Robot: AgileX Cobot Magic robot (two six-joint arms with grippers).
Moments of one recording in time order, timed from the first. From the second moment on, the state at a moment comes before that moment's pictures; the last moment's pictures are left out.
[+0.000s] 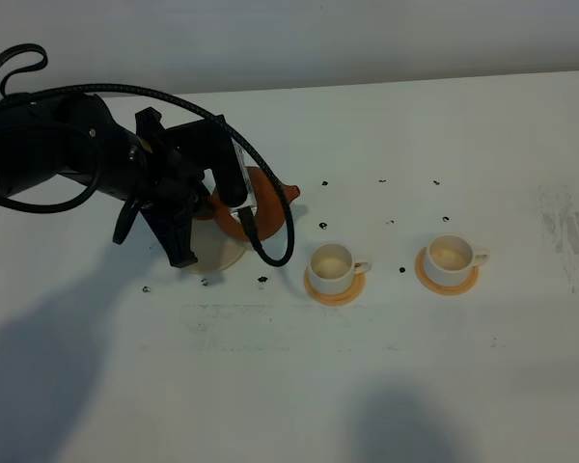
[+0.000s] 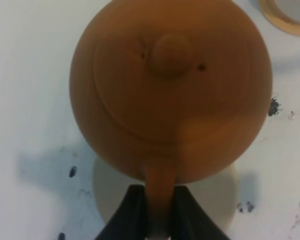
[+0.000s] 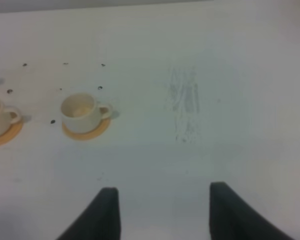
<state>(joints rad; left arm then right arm) -0.37 1.81 -1.18 -0.26 0.44 1.20 -0.07 -0.01 -0.49 0.11 1.07 -0.03</state>
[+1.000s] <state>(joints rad) -0.42 1.81 -1.18 -0.29 0.38 1.49 -0.07 -0.01 -0.49 0.11 1.07 -0.03</state>
